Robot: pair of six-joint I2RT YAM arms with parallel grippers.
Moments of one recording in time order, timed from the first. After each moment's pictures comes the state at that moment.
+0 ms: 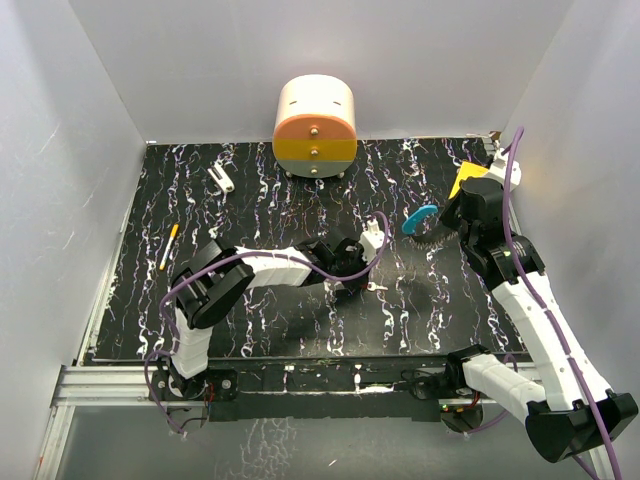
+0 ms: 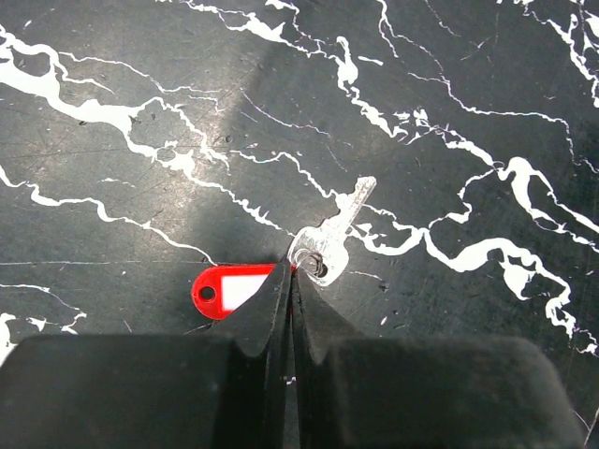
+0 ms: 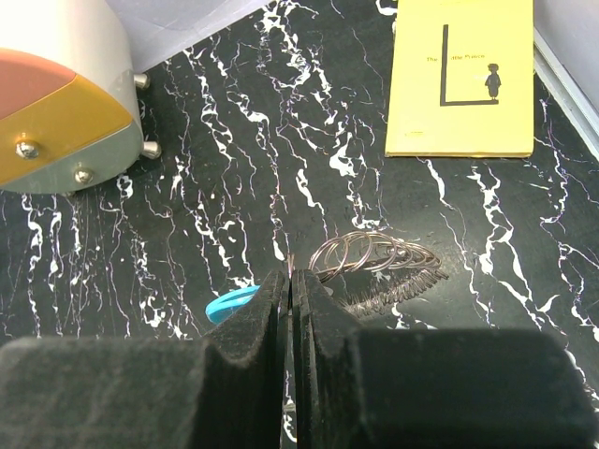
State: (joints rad) left arm -0.94 1.96 1.14 0.08 0.26 -0.02; right arm 0.27 0.95 1.08 -0.58 0.41 0.53
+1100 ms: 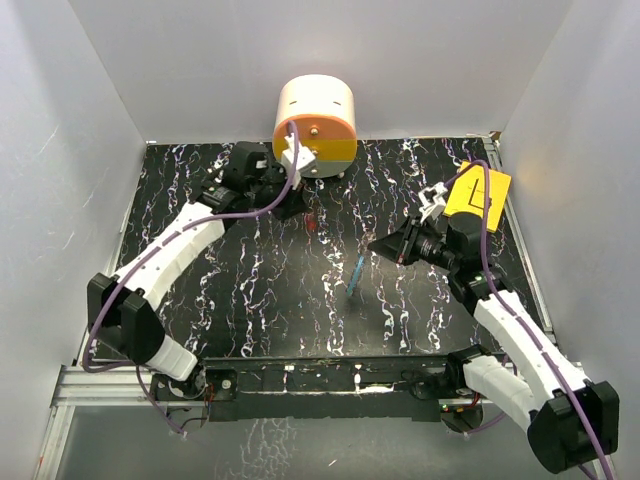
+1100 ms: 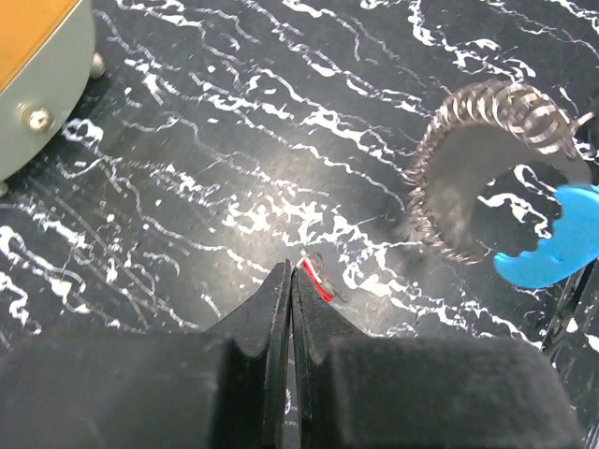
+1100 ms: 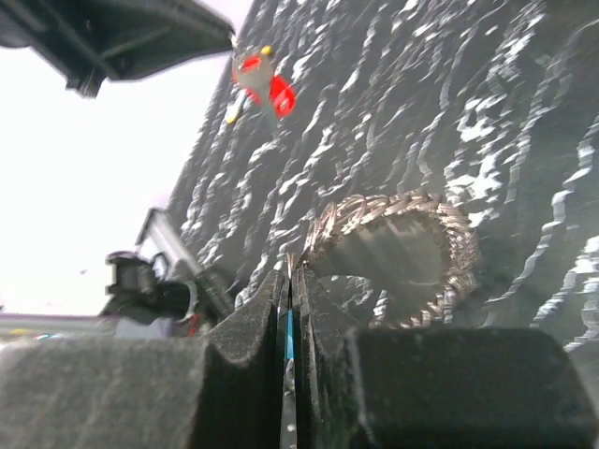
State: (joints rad) left arm -0.53 1.51 1.38 -0.47 0.48 0.25; right arm 0.27 0.88 0.67 -0.07 -0.58 0.60
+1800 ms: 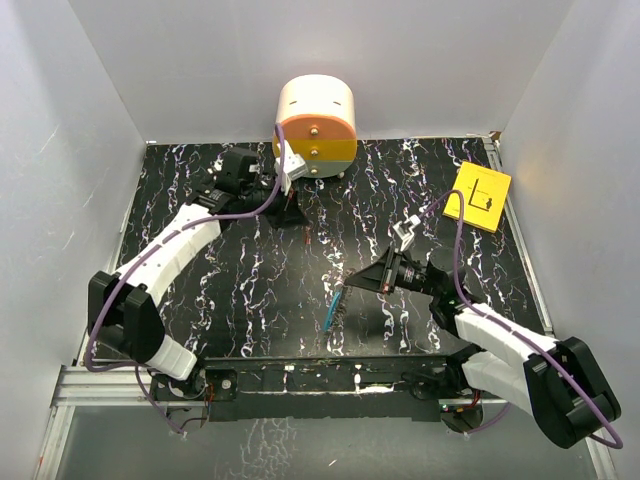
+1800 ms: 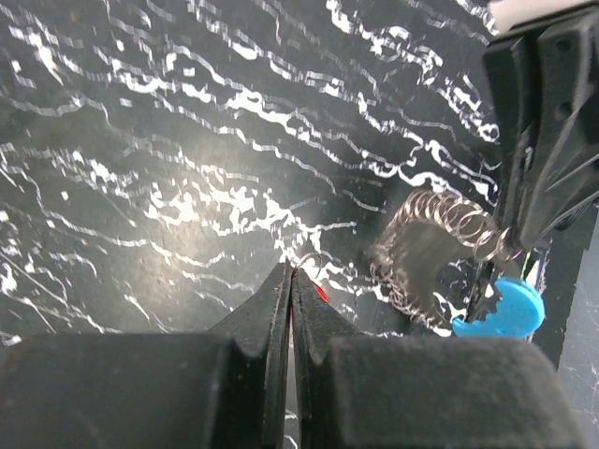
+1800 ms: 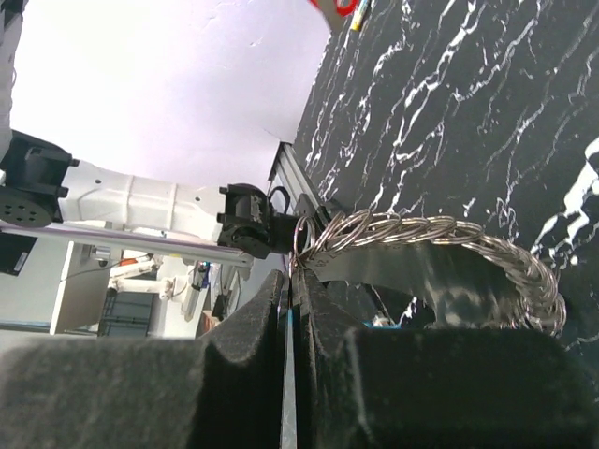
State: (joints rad) left arm -0.44 1.51 1.28 -0.48 0.72 0.21; right arm 0.41 1.01 0.26 0.67 -0.79 1.09
